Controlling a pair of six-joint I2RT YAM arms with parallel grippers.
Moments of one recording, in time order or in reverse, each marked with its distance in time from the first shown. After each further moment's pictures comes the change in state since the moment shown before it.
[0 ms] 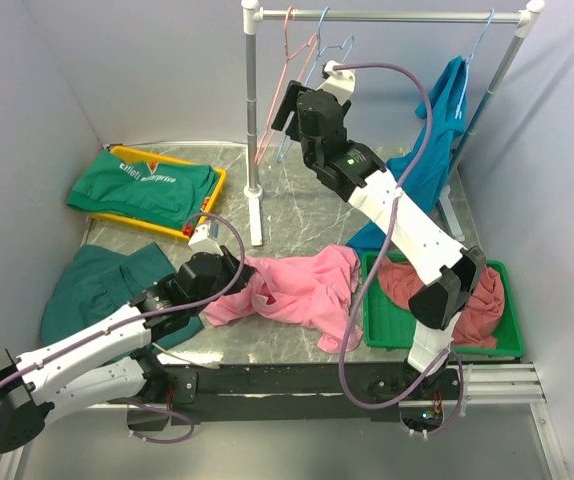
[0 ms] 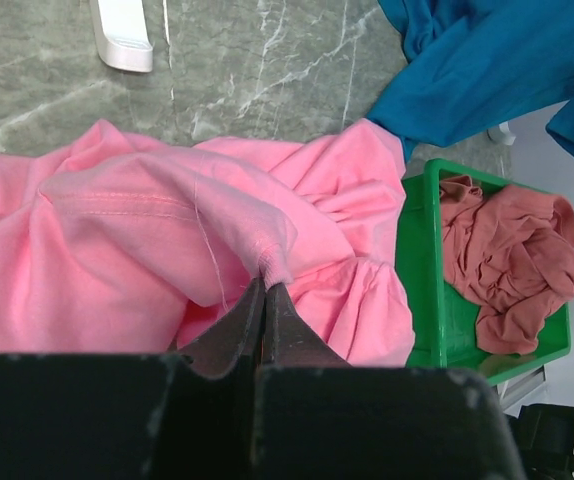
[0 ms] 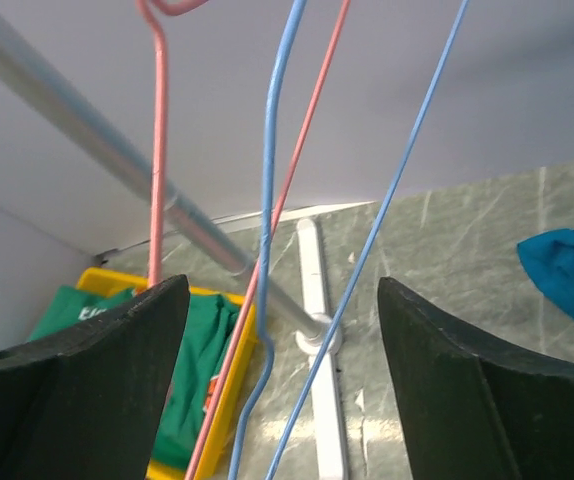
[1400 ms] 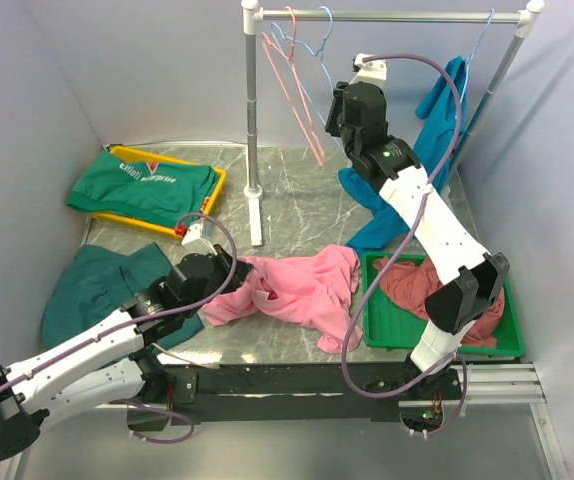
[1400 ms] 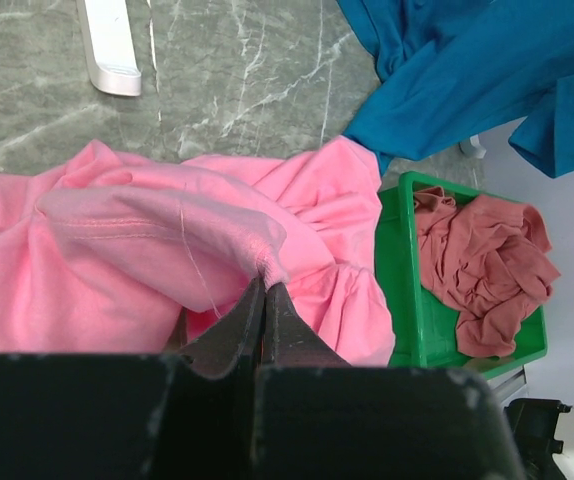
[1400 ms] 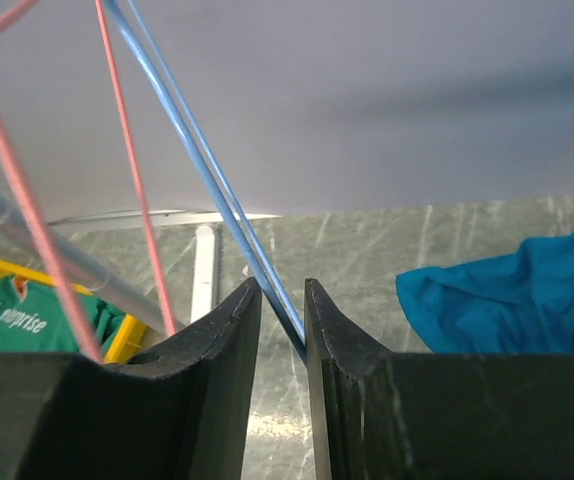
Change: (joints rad) left arm 0.003 -0.066 0.000 -0.005 -0.008 0.011; right arm -0.188 -0.081 -0.116 0.012 -0.156 -0.219
